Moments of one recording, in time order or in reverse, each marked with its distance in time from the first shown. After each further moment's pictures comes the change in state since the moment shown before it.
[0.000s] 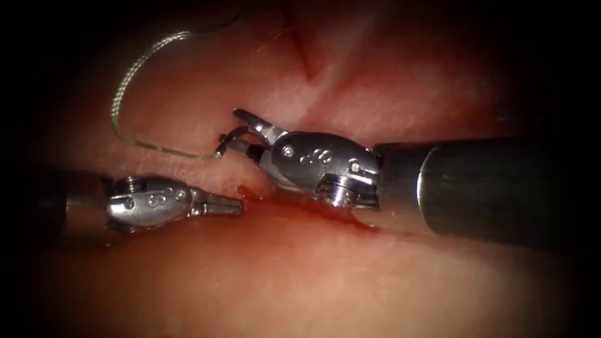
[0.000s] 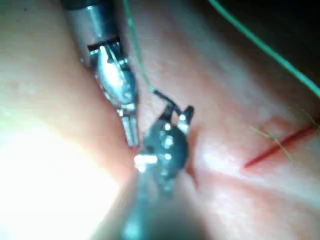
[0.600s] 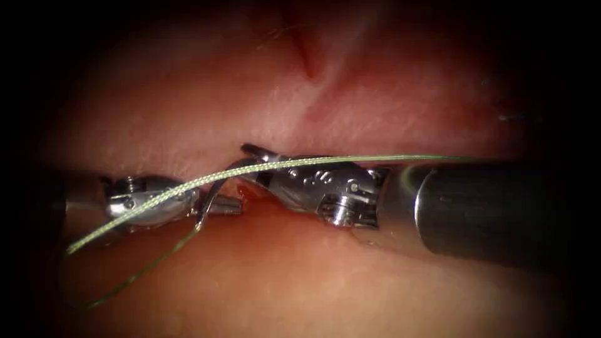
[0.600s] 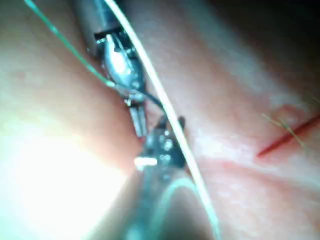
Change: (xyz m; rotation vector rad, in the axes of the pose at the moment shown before) right arm -0.001 -0.001 0.001 0.069 -0.050 0.020; left arm 0.000 0.000 0.000 -0.001 -0.003 0.000
